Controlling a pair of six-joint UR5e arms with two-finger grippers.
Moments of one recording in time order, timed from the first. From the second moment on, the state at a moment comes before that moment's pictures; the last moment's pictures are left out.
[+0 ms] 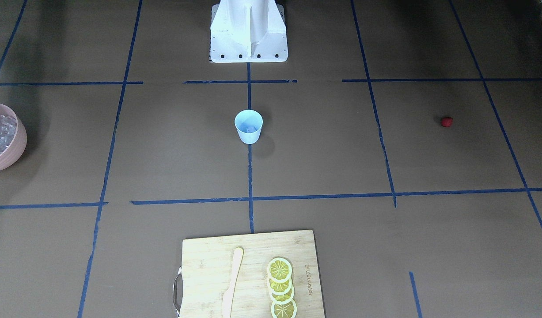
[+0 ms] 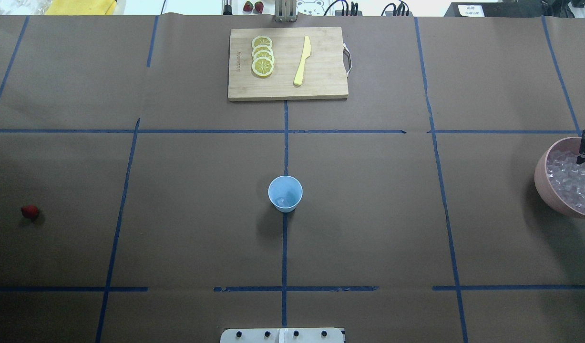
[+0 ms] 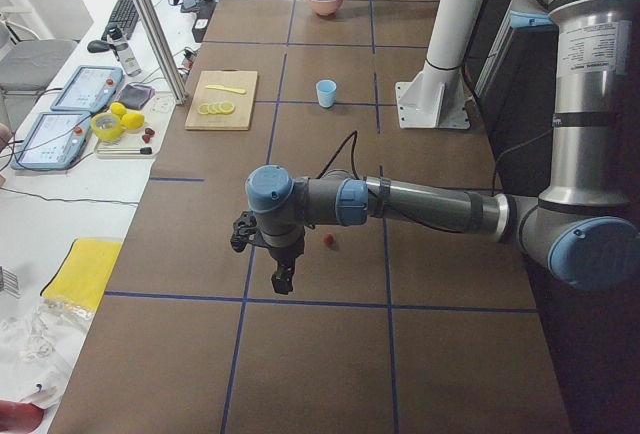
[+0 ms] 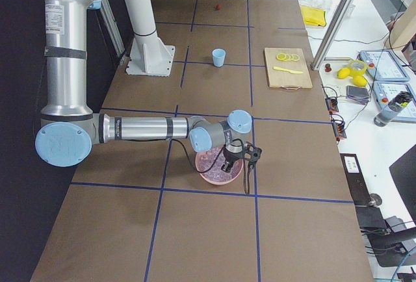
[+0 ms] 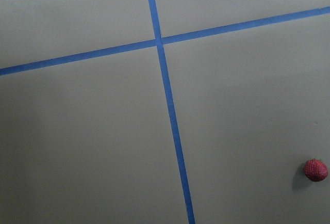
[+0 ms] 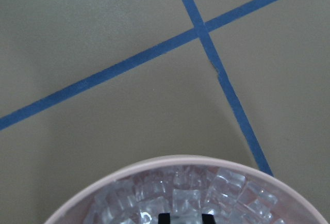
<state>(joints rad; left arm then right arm) -1.52 -1.52 -1.76 -1.41 -2.33 0.17 1.23 -1.62 1.60 -1.29 2.24 0.88</state>
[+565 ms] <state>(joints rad) -1.52 -1.52 -1.76 -1.41 -2.33 0.17 1.24 -1.71 1.86 -1.28 2.25 0.91</state>
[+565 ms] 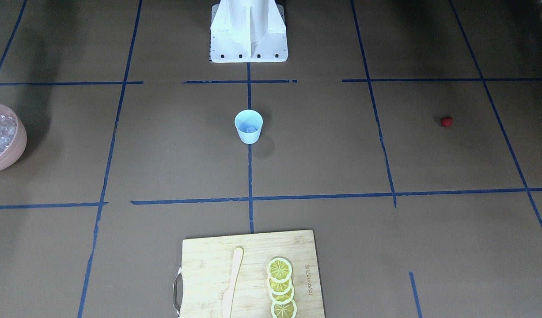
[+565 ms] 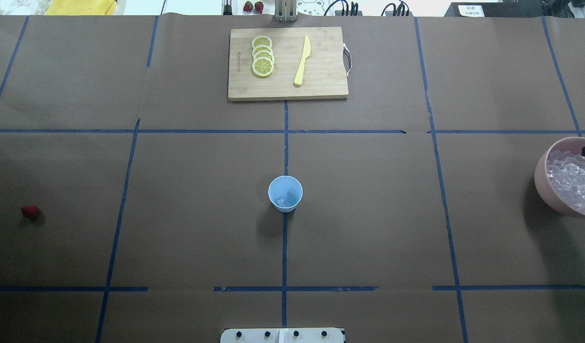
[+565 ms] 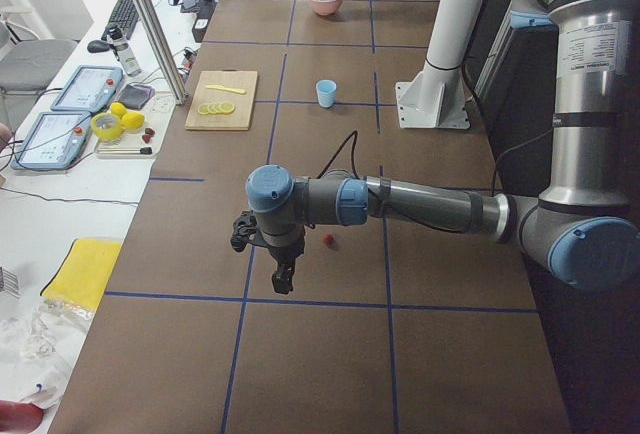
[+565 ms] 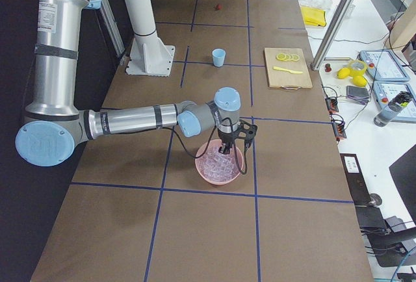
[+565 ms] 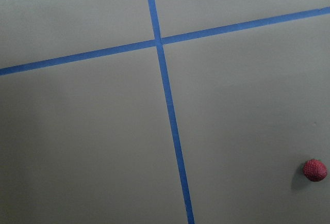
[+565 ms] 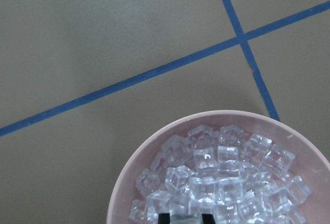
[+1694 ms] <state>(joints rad) -1.52 -1.52 -1.76 -1.41 -2.34 0.17 0.62 -0.97 1.82 -1.41 1.95 1.86</state>
